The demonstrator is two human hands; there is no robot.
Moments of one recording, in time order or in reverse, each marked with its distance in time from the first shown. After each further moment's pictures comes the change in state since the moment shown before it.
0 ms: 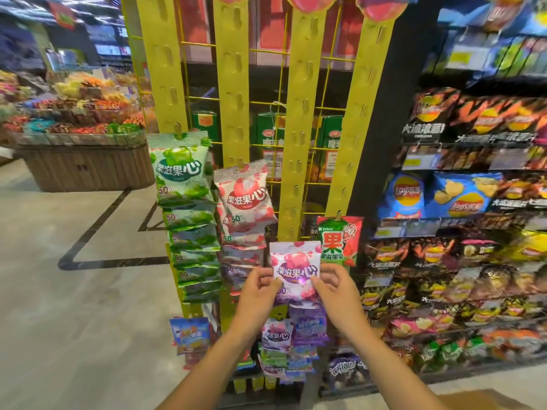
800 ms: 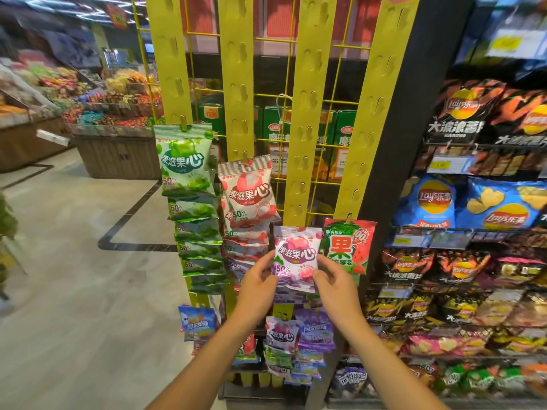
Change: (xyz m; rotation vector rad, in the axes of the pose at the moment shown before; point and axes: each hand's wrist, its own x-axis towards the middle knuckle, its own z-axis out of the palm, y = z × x) left_hand 0.008 0.012 0.015 0.079 0.087 0.066; right_hand 0.040 0.012 0.003 0.016 -0.097 -0.081
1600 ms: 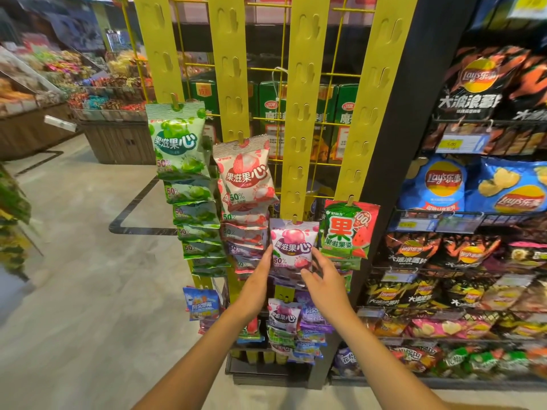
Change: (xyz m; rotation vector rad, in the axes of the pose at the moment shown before) left_hand 0.029 -0.062 0.001 -0.077 -0.184 -0.064; right_hand -0.003 0.033 0.016 -0.020 -0.123 0.065
